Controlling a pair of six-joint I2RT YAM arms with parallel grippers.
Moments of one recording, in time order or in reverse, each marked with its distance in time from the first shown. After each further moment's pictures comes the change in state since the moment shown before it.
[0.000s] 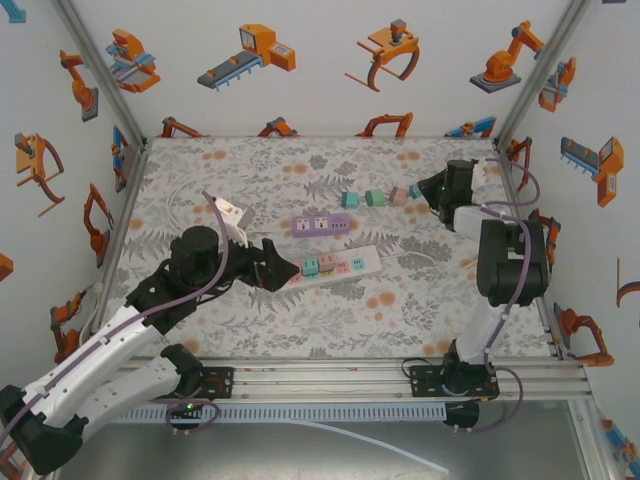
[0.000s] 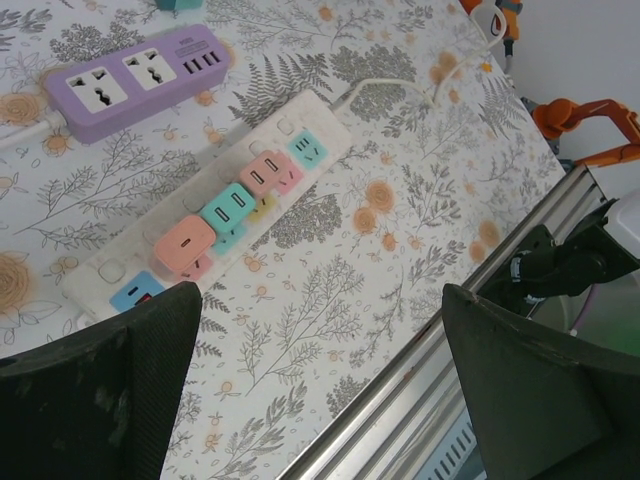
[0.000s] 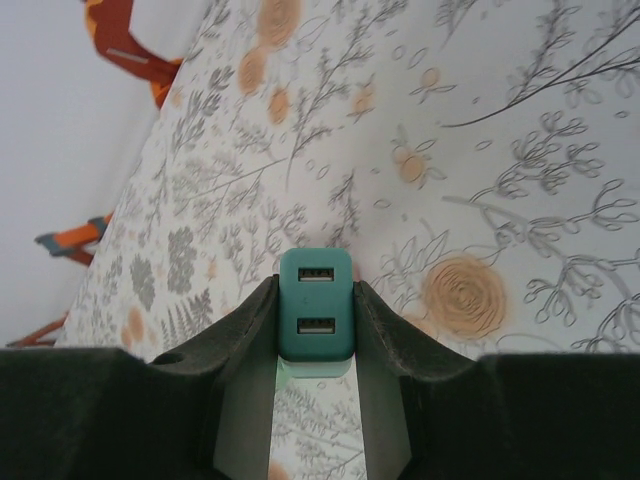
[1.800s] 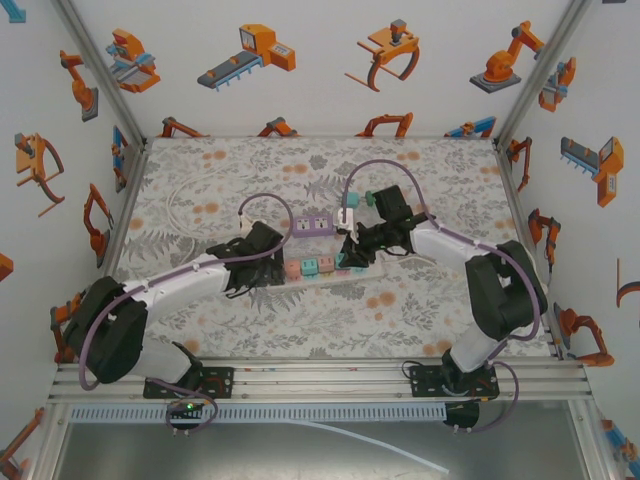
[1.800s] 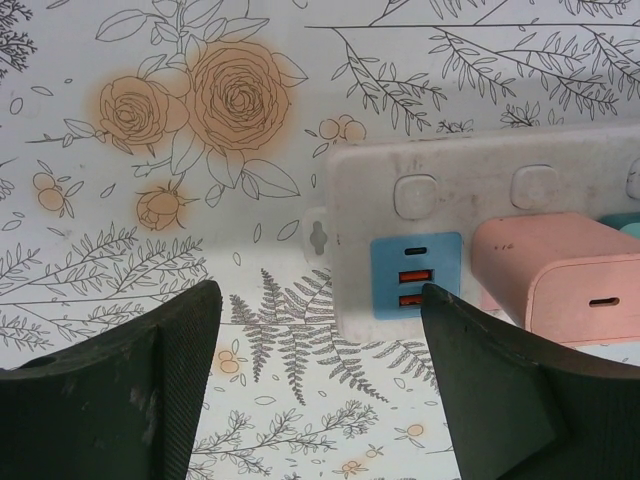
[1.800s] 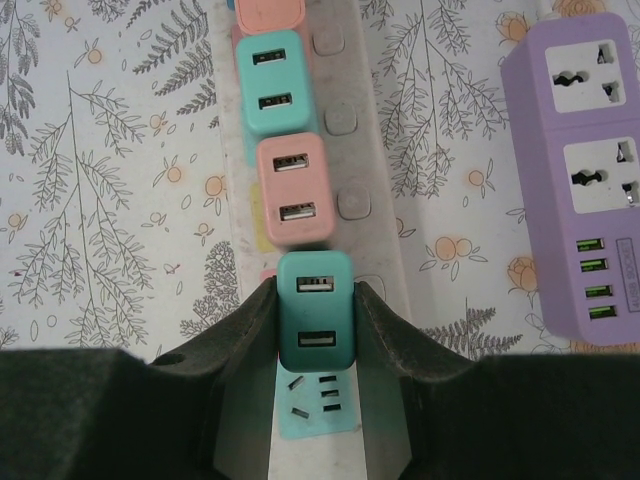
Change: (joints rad) left arm 0.013 0.639 0.031 -0.136 -0.489 -0.214; right arm 0.475 -0.217 -0.069 -0.575 -0.853 -1.754
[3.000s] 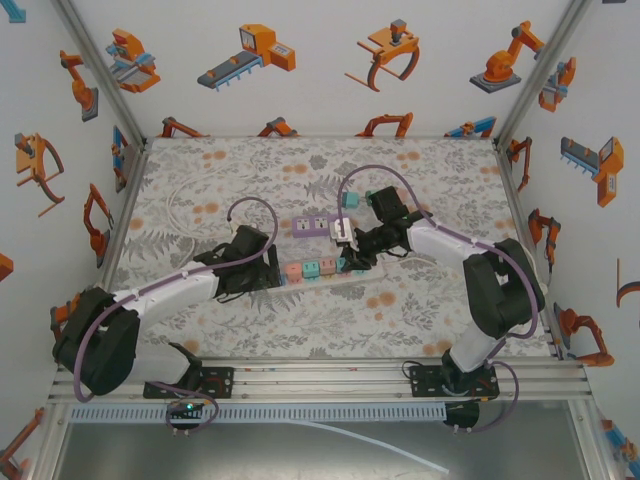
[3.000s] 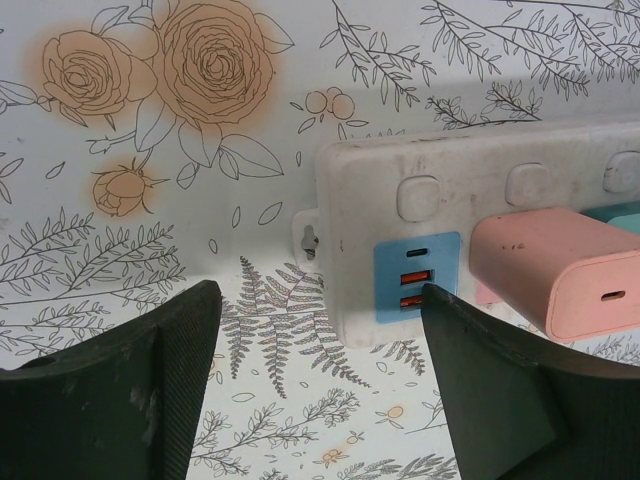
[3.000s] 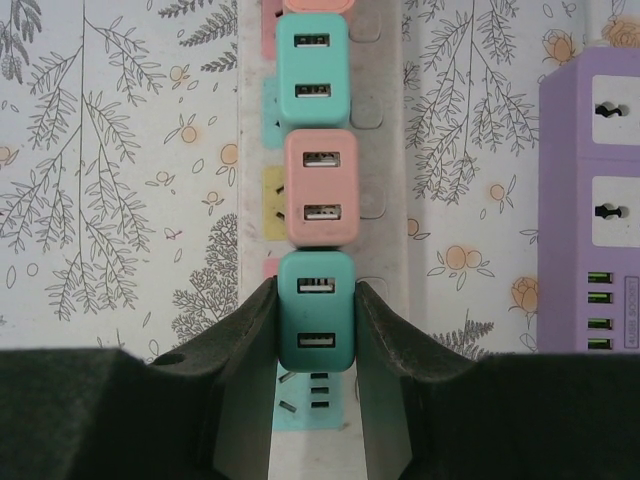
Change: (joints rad) left arm 0.072 -0.076 -0.107 0.098 0.158 -0.029; right arm 0.016 0.022 0.041 -0.134 -0.003 -0.232
